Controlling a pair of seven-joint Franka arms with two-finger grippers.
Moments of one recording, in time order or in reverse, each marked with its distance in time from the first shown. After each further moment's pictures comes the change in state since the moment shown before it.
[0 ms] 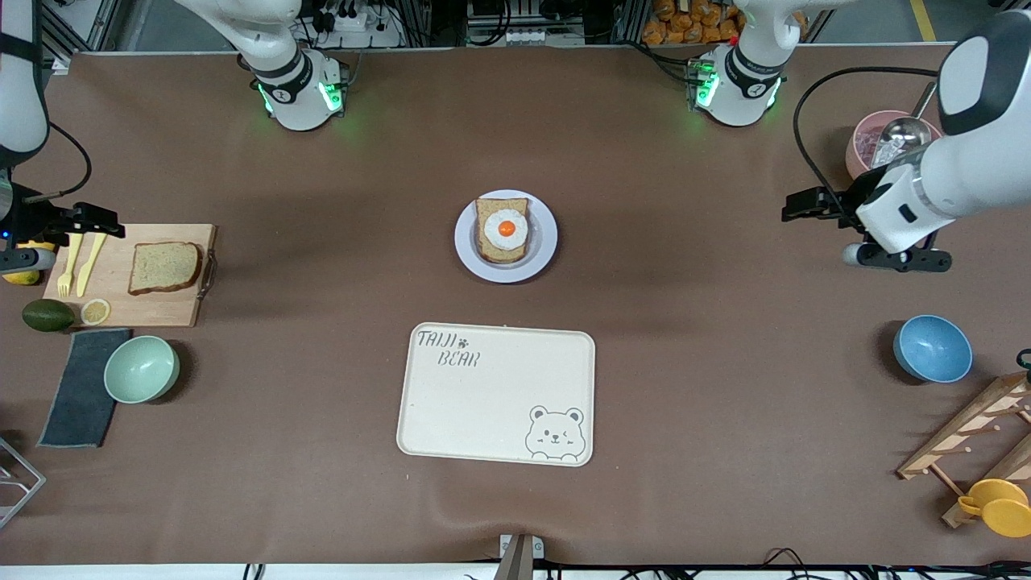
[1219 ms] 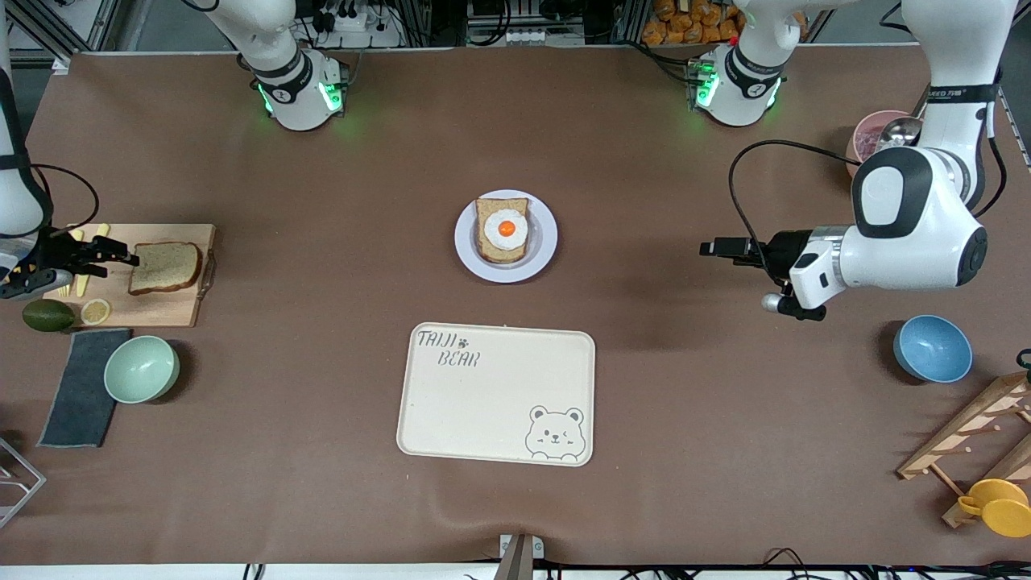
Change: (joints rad) left arm 0.009 0.199 0.003 -0.150 -0.412 0.209 0.254; right arm -0.278 0.370 -0.003 -0.021 0.245 0.327 -0.469
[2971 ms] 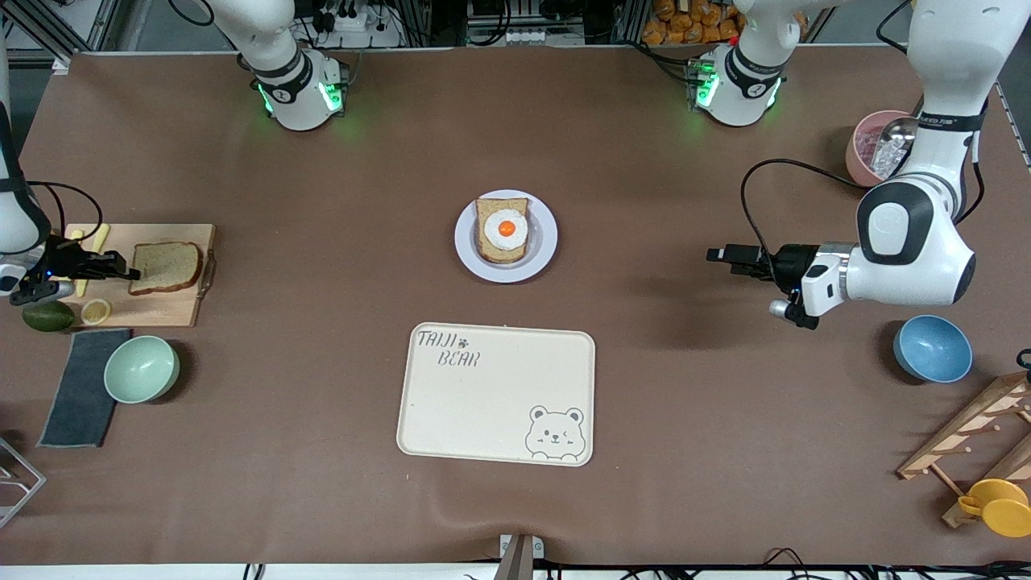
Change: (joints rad) left arm 0.077 0.090 0.001 -0.049 -0.082 0.013 0.244; right arm -0.032 0.107 0.010 0.087 0.049 -0.067 -0.002
